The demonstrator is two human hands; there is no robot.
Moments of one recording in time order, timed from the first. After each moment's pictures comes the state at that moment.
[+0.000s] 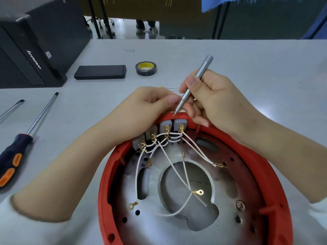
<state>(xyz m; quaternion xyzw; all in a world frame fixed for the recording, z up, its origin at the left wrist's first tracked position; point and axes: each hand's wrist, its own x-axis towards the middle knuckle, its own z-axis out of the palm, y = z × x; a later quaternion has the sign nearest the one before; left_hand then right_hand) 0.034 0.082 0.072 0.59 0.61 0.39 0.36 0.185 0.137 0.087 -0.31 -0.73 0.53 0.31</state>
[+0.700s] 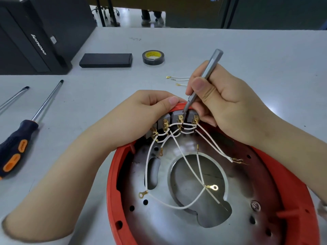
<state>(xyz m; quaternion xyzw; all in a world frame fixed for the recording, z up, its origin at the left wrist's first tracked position) 0.023 0.062 0.055 0.57 0.62 0.38 0.40 0.190 0.135 0.065 -0.22 -0.83 0.41 0.30</state>
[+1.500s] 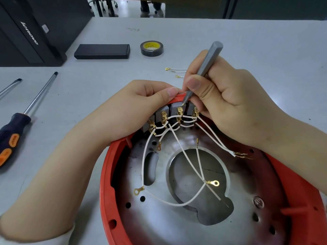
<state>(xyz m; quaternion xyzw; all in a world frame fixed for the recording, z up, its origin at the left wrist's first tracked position) 0.022 0.062 0.052 0.57 0.60 0.38 0.41 0.193 0.129 0.065 -0.19 -0.89 0.27 0.31</state>
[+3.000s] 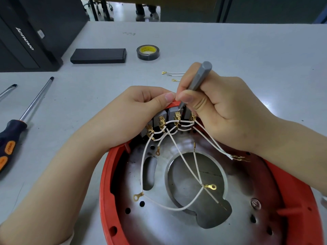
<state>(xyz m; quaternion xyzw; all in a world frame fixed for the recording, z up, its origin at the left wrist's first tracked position) 0.023 0.062 0.052 0.59 0.60 0.38 0.39 0.193 0.130 0.063 -0.17 -0.92 0.18 0.31</state>
